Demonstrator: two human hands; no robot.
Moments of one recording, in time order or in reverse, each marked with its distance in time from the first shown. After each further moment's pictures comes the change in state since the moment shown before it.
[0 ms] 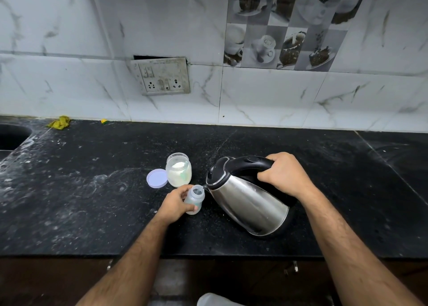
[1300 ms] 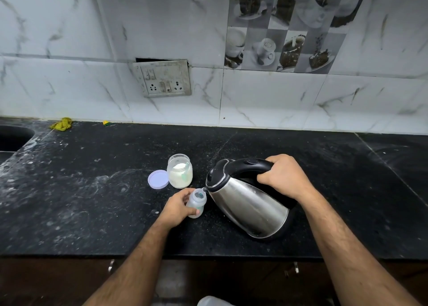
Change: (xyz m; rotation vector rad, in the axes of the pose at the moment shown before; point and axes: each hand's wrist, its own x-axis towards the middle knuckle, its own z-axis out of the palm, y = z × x) left_hand -0.006 -0.007 0.005 -0.043 -0.012 0.003; right_hand -0.007 -0.004 -0.001 -0.001 -0.017 -0.011
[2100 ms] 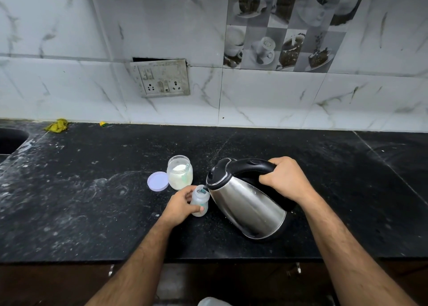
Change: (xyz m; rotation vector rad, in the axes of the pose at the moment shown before) left_hand 0.005 0.015 0.000 -0.068 -0.027 0.028; right_hand 0.006 0.006 0.009 0.117 0.015 0.056
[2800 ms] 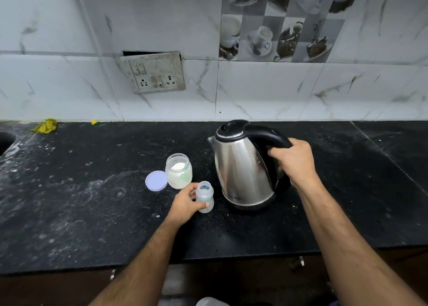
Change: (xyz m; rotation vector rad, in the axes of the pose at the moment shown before) left_hand 0.012 -0.004 0.011 -0.061 0.046 -0.011; right_hand 0.030 0.002 0.005 0.472 0.347 0.041
